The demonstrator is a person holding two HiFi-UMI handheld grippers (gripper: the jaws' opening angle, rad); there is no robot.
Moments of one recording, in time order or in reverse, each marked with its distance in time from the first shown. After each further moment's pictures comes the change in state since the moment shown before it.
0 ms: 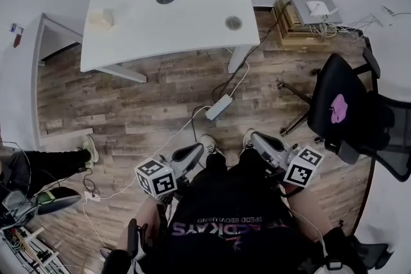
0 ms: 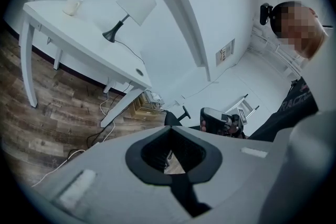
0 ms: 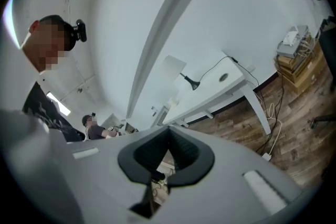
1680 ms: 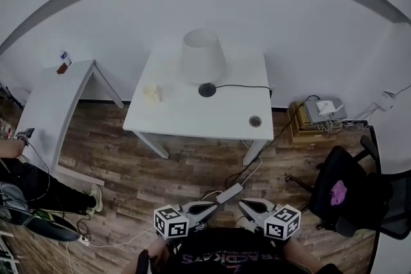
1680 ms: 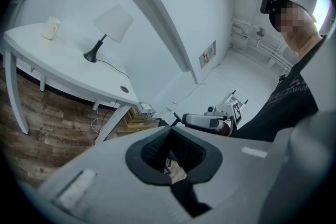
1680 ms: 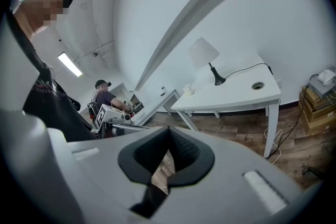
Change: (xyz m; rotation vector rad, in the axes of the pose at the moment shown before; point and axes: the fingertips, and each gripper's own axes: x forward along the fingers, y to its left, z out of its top) left arm -0.022 -0.034 0.052 0.150 -0.059 -0.097; right arm 0.066 0.057 -0.013 -0.322 0.218 0.058
